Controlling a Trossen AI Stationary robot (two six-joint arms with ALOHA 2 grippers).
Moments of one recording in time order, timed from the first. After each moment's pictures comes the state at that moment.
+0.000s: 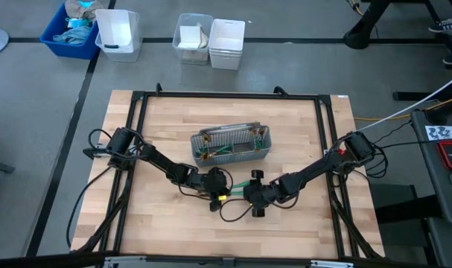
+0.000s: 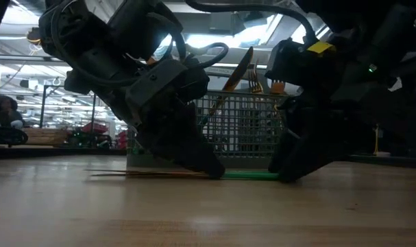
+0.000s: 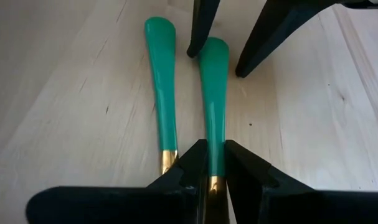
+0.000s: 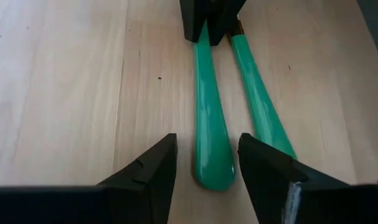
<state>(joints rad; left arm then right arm) -0.27 1.98 0.84 0.49 -0.14 -0.46 0.44 1.84 0.92 -0.08 0.31 0.30</state>
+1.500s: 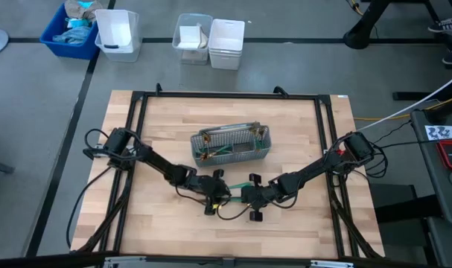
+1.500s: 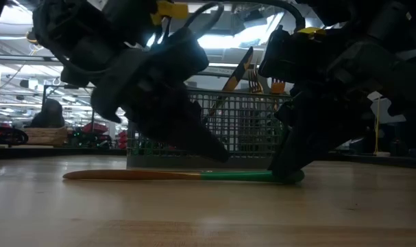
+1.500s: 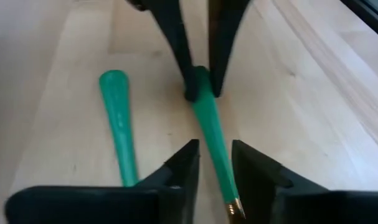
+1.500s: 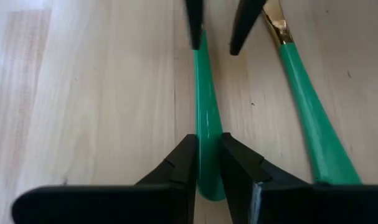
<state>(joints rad) -0.30 1.94 0.84 0.51 -0.10 -0.11 0.44 1.89 0.92 -0.02 0.15 0.42</state>
